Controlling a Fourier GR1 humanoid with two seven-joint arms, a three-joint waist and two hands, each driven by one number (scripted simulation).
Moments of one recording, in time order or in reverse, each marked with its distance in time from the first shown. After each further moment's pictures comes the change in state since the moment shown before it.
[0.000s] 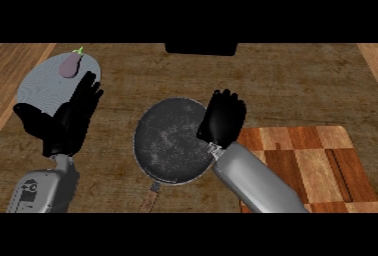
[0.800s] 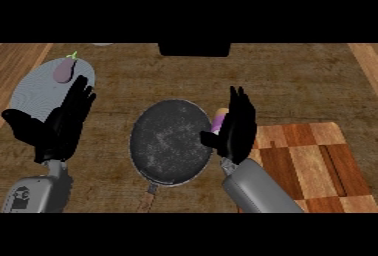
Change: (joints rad) left arm 0.041 0.009 0.019 -0.032 0.004 0.005 0.007; right arm 0.186 0.002 -0.052 -0.063 -0.079 -0.459 -0.116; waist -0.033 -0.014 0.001
